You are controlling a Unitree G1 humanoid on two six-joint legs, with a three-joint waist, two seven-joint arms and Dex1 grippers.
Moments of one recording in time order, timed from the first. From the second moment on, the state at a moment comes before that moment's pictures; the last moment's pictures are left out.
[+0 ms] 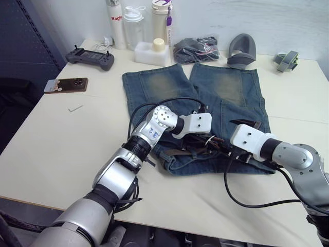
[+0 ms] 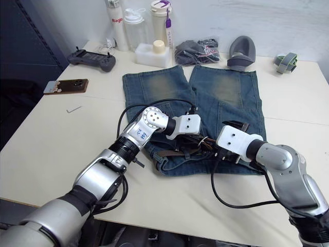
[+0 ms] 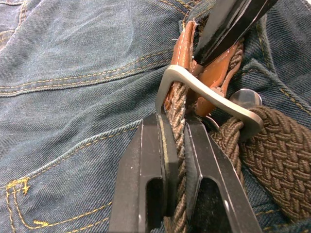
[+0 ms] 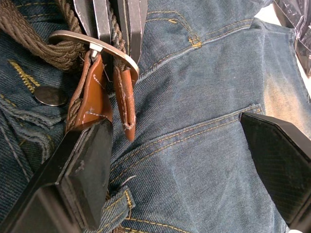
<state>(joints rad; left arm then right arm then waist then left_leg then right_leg) -1.10 0.04 -0.37 0.82 0.23 -0.11 -1.01 -0.19 -0.85 0.00 -0.46 -0.08 0.41 0.76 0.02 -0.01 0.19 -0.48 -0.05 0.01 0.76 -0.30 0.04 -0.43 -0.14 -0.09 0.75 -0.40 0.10</state>
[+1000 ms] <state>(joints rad) -0.88 0.41 -0.16 0.09 -0.23 0.65 -1.30 -0.17 -0.90 -0.02 -0.39 -0.04 0.33 0.81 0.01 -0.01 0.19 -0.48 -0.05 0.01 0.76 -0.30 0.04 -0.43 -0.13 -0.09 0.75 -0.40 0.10</state>
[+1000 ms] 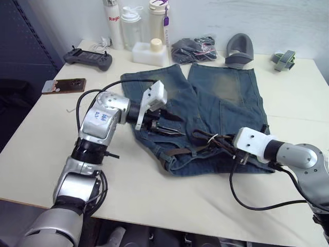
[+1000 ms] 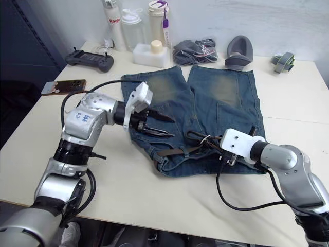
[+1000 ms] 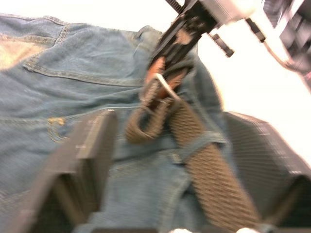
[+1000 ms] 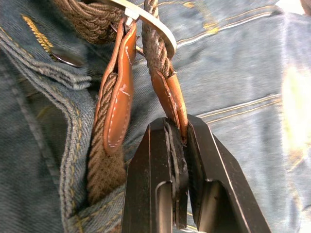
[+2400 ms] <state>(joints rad) -0.64 0.57 -0.46 0.06 -0.12 0.31 -1.27 0.20 -1.10 -0.26 -0.03 -0.38 -0.46 0.50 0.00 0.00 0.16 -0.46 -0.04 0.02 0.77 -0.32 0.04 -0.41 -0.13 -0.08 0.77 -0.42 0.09</state>
